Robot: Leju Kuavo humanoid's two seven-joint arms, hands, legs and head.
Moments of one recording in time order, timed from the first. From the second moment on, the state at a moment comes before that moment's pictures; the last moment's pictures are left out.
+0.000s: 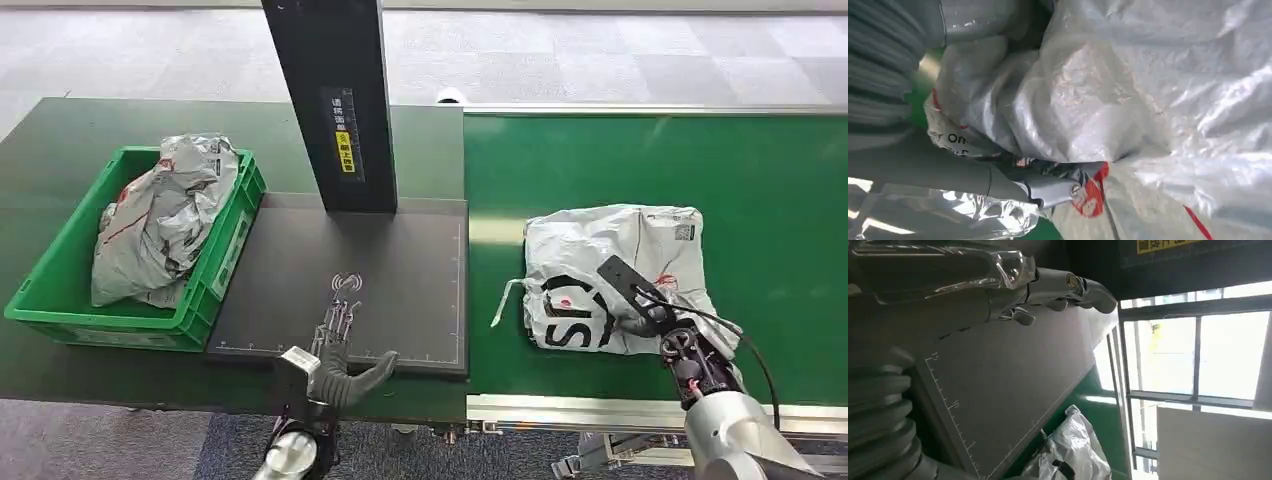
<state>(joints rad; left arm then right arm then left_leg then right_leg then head) -0.14 -0.22 -0.33 -1.06 -0.04 0.13 -0.67 -0.74 -0.20 -0.07 -0.31 0.99 0.13 0.15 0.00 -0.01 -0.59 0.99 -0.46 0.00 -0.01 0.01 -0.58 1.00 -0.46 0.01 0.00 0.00</state>
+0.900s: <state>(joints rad) -0.10 -0.13 -0.16 -1.47 -0.08 0.29 -0.70 -0.50 0.05 0.35 -1.27 0.58 0.03 -0.17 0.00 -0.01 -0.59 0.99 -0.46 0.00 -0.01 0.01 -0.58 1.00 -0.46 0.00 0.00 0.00</state>
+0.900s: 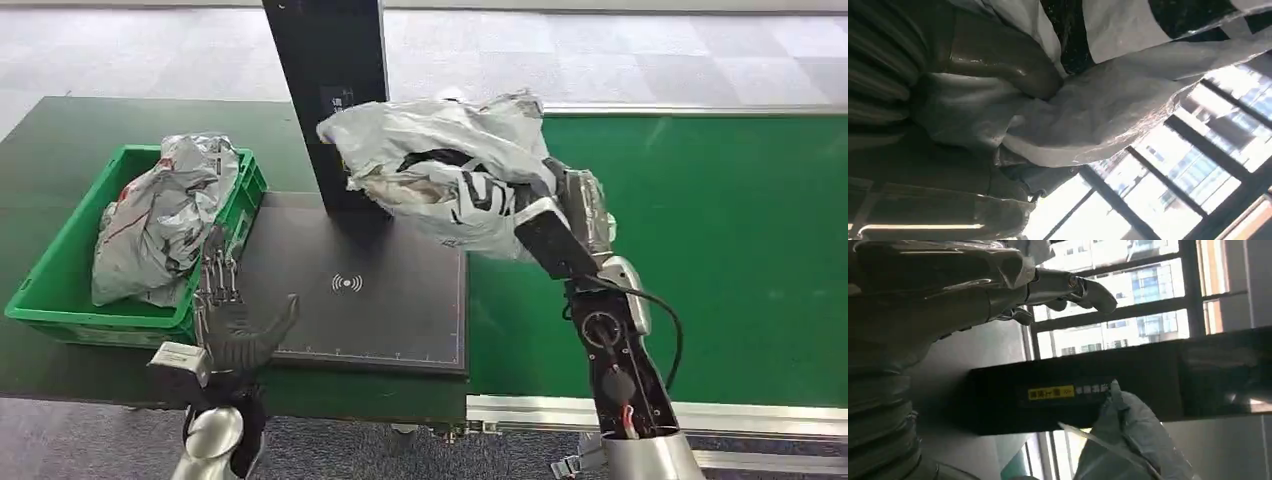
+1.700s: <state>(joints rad) -0.13 -0.11 -0.03 -1.53 -0.15 0.28 -0.65 -0.53 0.17 0.45 -0.99 0.40 -0.03 -0.33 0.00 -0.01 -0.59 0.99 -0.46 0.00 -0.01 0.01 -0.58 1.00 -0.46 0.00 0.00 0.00</state>
